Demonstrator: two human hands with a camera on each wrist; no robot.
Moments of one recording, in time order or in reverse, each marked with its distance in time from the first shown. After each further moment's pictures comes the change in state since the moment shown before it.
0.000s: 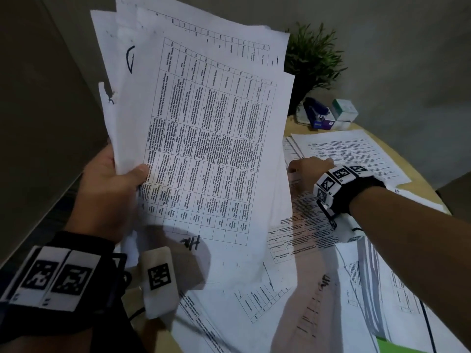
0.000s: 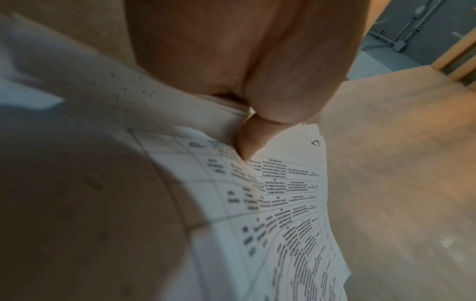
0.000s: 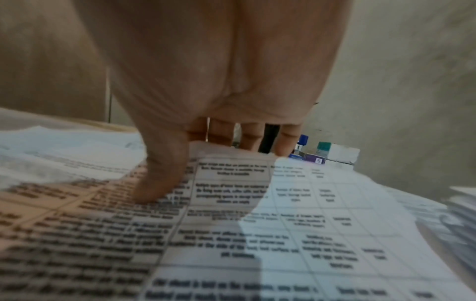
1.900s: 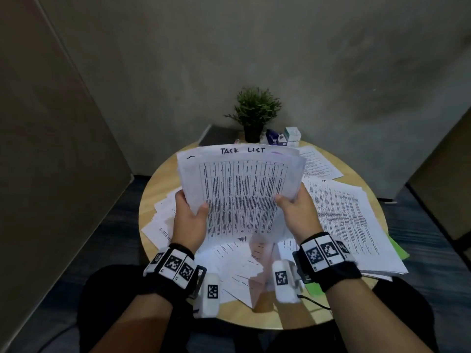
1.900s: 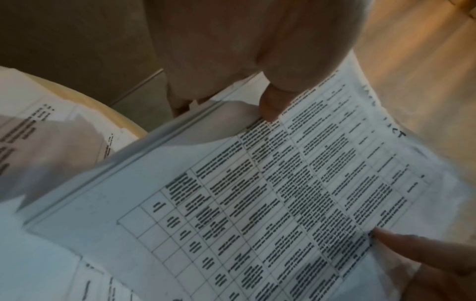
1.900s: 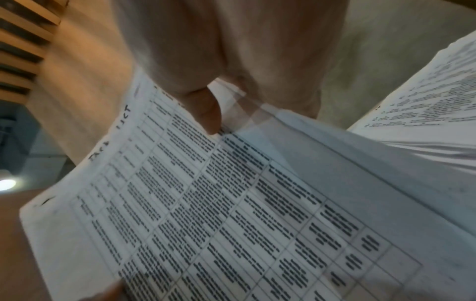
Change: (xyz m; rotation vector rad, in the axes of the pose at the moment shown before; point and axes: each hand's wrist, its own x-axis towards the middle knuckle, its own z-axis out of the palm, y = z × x) left_hand -0.165 0.050 0.107 0.205 0.002 -0.020; right_hand -0.261 0.013 0.023 1.533 0.528 0.006
